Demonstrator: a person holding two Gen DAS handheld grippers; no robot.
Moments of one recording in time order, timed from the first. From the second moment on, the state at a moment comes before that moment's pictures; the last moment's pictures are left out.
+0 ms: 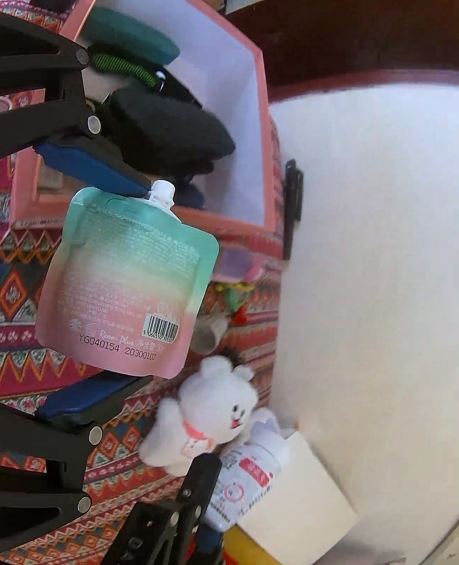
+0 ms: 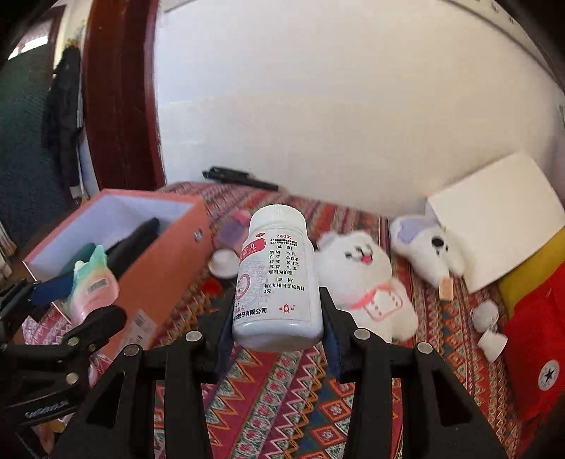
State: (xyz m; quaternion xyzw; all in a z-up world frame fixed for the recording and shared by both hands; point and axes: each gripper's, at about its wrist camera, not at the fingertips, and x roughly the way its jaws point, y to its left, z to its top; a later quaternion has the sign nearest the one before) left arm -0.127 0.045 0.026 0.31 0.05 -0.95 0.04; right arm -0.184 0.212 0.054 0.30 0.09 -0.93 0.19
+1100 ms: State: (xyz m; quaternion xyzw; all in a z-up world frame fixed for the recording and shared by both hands) left arm -0.116 -0.160 0.034 0.30 0.10 -0.92 0.25; right arm -0.136 0.006 0.071 0.19 0.11 -0.93 0.28
